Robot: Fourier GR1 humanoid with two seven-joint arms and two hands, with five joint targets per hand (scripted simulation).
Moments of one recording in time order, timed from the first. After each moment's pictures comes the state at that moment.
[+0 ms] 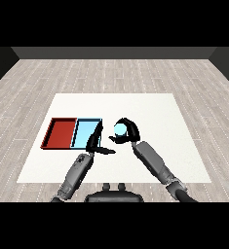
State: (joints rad) left arm -0.29 0.00 -0.31 -1.22 0.18 0.16 -0.36; right arm -0.55 -0.14 0.48 -1.18 -0.42 -0.33 -0.38
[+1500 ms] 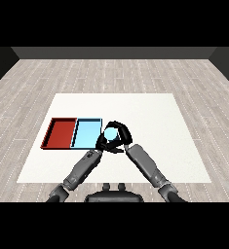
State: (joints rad) left arm -0.46 0.00 -0.50 -1.01 0.37 0.28 -0.43; right arm -0.52 0.00 0.45 -1.24 -0.20 -0.27 -0.30
